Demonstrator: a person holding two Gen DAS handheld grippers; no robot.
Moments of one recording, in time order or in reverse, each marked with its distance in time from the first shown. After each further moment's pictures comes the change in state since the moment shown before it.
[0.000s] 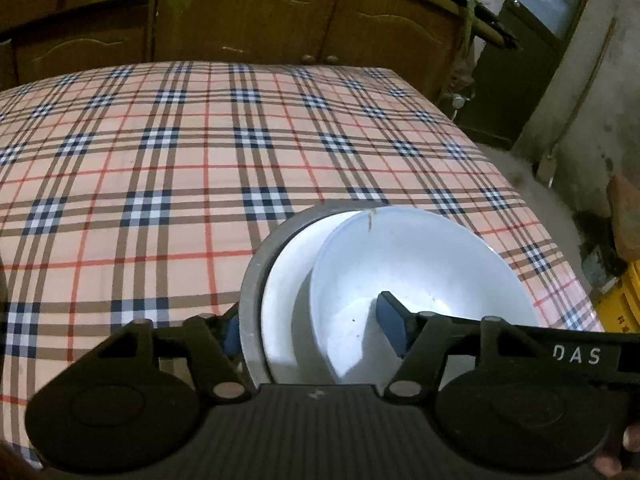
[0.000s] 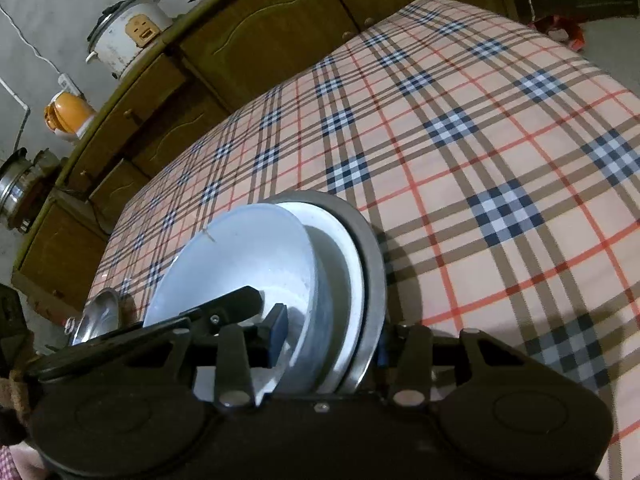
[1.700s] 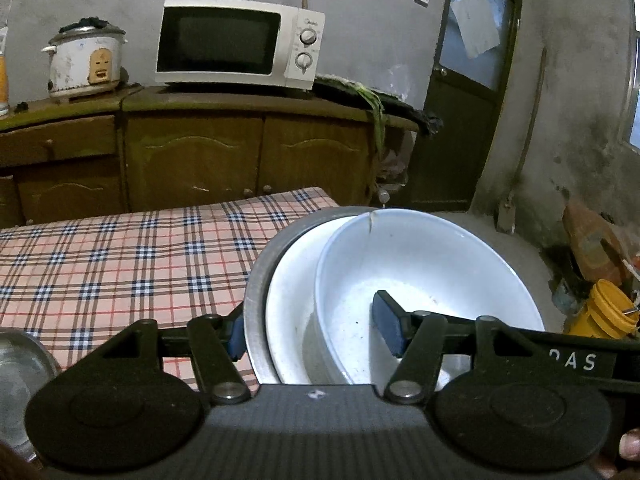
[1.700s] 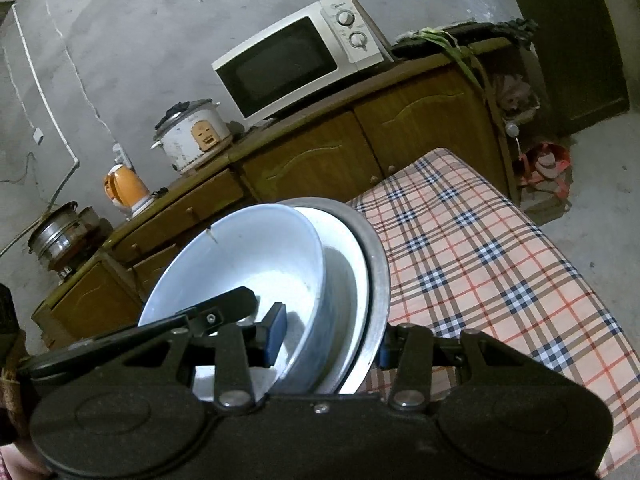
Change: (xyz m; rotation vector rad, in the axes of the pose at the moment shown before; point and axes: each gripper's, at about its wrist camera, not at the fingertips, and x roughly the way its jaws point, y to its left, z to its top) left arm -0.145 -0.098 0.020 0.133 -0.282 -0.020; right arm -0.194 0.041 0.004 -0.091 -0.318 0.038
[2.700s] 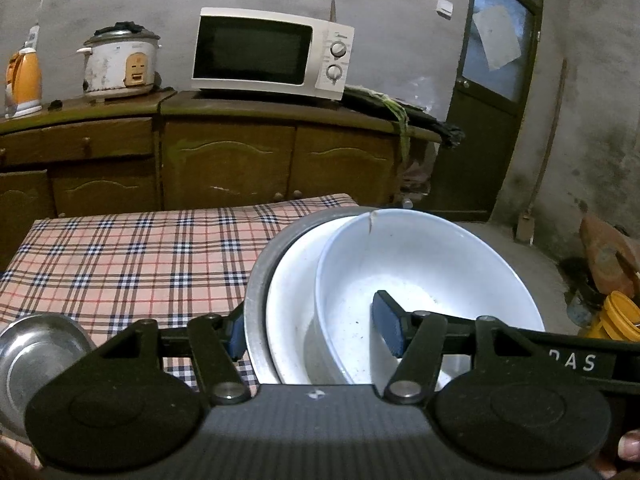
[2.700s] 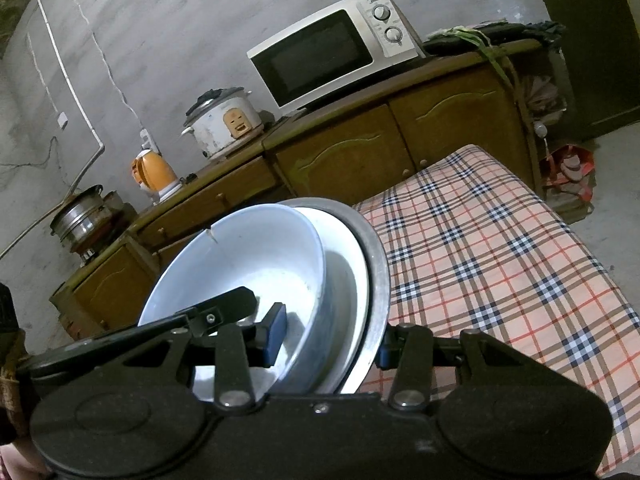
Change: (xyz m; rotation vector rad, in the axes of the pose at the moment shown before) left arm -0.031 0.011 -0.007 -0.035 -0.021 0.069; right arm -0.007 0.031 -0.013 -0.039 0.024 0.063
